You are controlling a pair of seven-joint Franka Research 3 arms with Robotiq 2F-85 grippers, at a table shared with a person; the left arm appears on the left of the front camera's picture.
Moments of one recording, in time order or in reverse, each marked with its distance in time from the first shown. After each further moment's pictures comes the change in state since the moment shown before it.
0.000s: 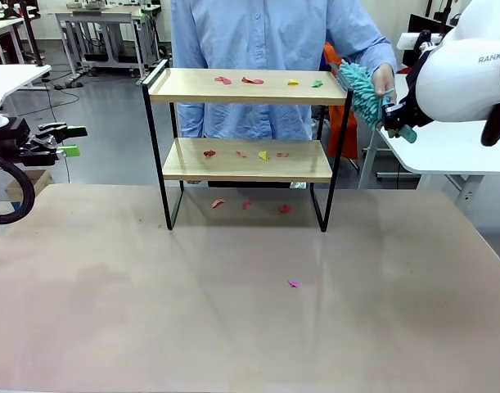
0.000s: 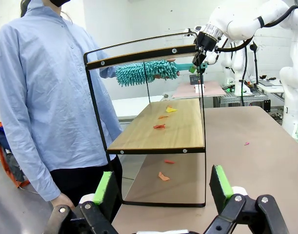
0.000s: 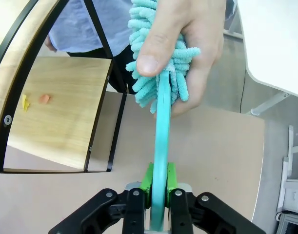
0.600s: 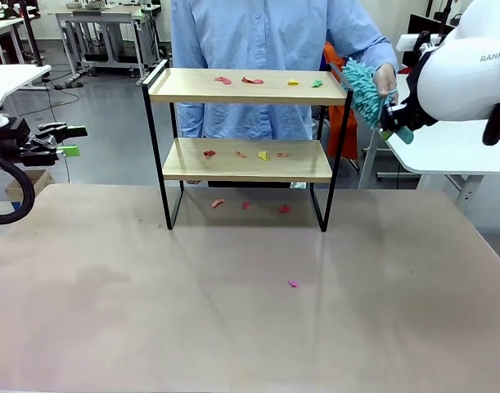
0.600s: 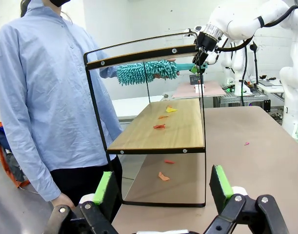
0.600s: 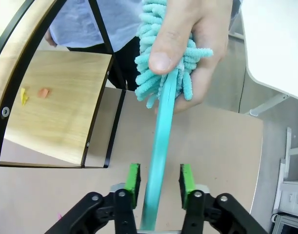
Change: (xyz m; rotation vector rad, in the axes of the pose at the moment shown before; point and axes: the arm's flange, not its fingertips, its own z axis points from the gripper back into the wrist) left arm 0.000 0.000 0.000 0.000 0.000 0.000; right arm -0.001 -0.002 -0.001 -0.001 0.012 0.030
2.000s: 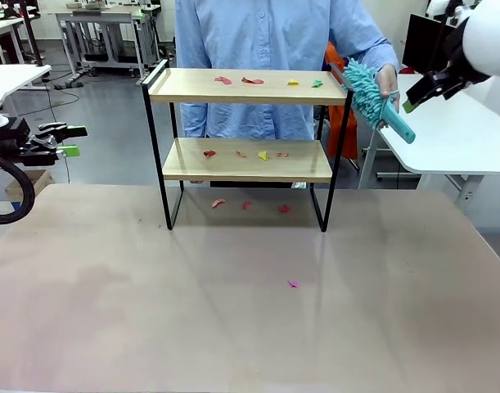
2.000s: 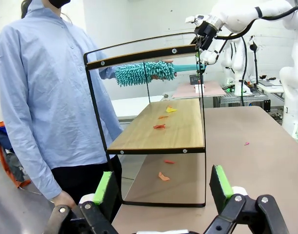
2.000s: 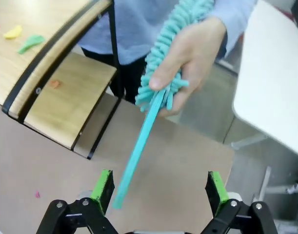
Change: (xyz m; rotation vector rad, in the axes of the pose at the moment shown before) left arm 0.000 0.000 0.000 0.000 0.000 0.000; right arm 0.013 -0.036 0.059 0.014 -0.078 0.221
